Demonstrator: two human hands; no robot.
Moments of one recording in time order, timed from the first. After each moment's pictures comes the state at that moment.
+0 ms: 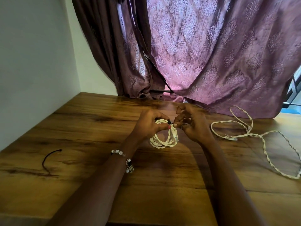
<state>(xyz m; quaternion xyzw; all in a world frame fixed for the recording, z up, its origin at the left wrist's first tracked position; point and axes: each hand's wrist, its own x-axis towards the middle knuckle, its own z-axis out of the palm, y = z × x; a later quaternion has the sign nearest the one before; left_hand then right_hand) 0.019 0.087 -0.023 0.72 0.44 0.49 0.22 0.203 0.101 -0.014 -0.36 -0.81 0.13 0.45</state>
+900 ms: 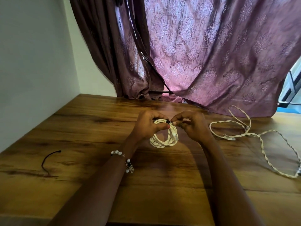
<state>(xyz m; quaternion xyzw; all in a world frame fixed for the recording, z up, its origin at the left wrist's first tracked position) 0.021 0.093 -0.030 0.70 0.43 0.52 0.23 0.210 0.107 -0.012 -0.37 -0.82 0.10 0.43</state>
